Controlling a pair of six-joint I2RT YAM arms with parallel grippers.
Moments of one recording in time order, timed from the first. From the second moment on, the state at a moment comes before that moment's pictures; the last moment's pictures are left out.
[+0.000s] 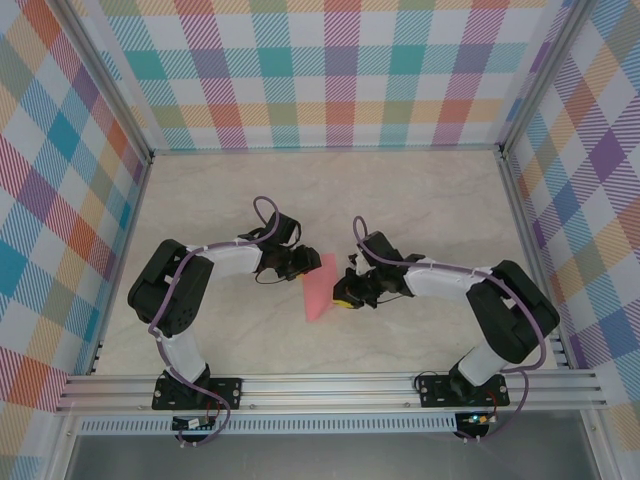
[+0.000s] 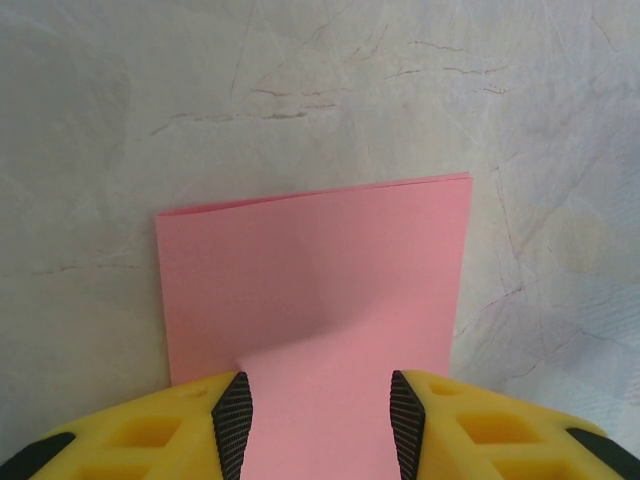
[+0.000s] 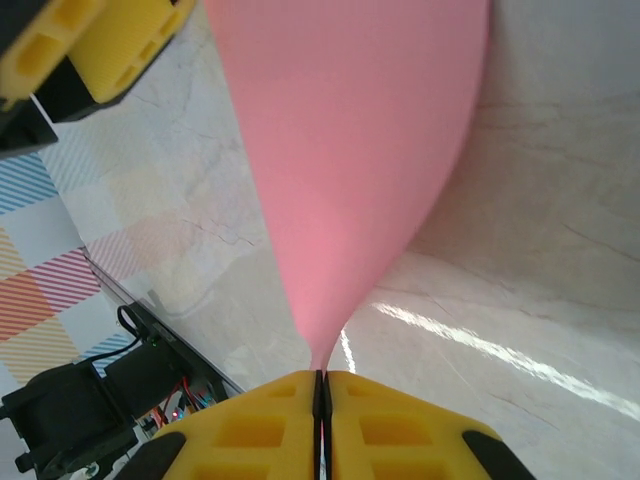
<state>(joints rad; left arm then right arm) -0.52 1.79 0.96 -0.20 0.34 -0.82 0.69 1.59 0.77 -0.20 -0.63 0.97</state>
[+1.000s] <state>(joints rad) -0.52 1.77 0.96 -0.23 0.25 -0.83 0.73 1.82 0.97 -0.20 -0.61 0.83</state>
